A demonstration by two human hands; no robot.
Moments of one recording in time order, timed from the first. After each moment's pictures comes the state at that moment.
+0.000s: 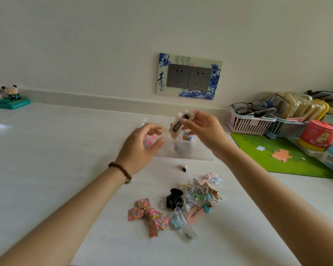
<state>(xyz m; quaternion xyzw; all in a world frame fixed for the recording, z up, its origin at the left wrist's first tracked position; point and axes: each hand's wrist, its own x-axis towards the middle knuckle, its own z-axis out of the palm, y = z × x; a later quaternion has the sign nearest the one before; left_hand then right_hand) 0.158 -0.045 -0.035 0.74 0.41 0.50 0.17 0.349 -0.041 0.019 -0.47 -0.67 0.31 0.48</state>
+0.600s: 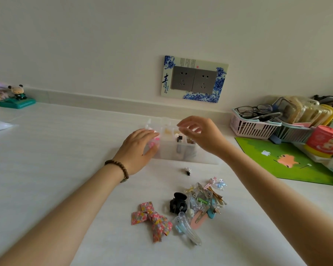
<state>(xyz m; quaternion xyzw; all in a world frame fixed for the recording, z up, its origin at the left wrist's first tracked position) 0.134 -0.016 -0.055 0.81 0.47 0.34 0.03 0.351 -0.021 0.014 -0.49 -0.78 0.15 0.35</state>
